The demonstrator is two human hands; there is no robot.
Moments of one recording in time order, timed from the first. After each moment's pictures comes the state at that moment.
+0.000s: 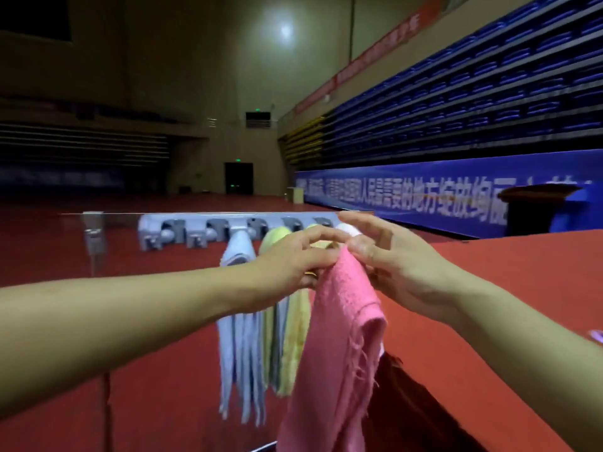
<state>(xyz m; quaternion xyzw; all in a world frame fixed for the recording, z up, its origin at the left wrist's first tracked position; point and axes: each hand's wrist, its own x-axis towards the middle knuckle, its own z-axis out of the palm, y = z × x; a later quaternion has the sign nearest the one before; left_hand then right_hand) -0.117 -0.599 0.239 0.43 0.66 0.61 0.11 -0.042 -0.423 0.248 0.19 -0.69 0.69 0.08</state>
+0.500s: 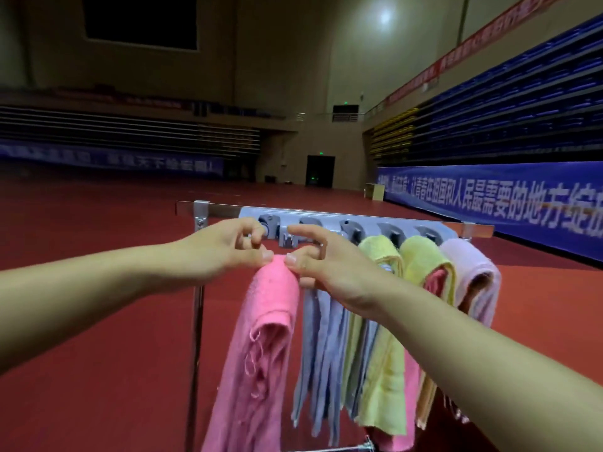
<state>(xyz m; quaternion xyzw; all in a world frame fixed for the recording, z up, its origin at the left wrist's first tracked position) -0.155 -0.800 0.248 0.28 0.81 0.51 -0.03 -0.157 -0.588 0.236 0.28 -0.74 0.62 -0.03</state>
